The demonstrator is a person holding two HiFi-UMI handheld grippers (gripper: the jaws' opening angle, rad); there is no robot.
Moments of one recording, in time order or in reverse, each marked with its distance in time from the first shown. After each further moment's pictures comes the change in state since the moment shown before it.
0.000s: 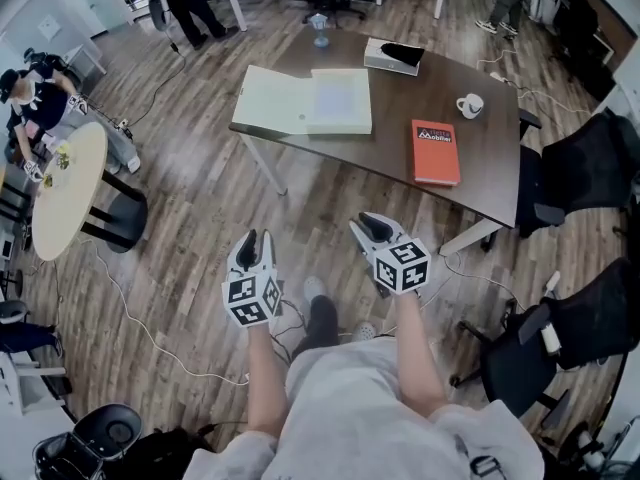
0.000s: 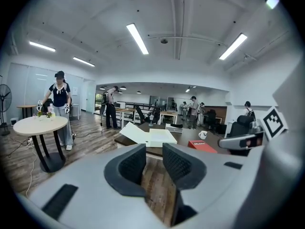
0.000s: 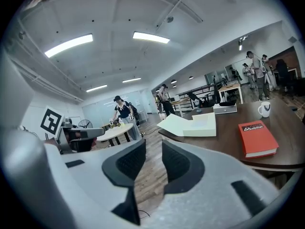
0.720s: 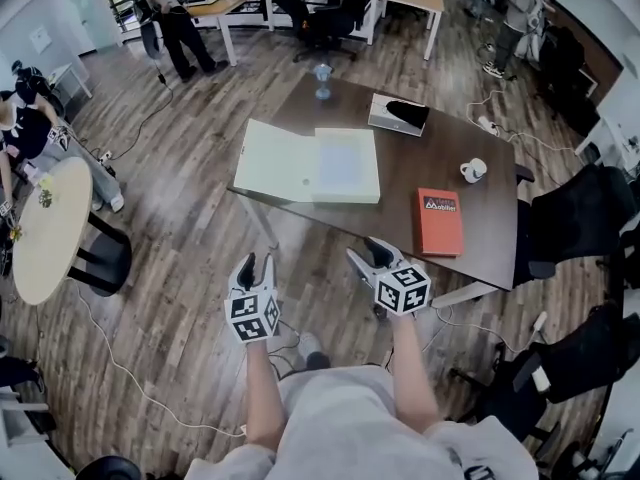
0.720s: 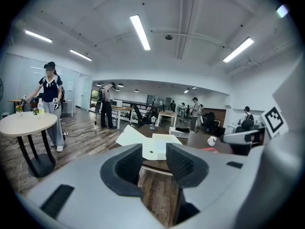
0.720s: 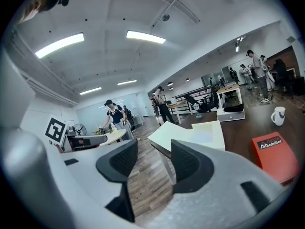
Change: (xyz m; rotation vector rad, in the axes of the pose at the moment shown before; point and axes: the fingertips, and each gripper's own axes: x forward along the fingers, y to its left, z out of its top) left arm 0.164 0.083 0.052 -0.031 0.015 -0.062; right arm 0.147 -0.059 0.080 0.026 -0.030 -0.043
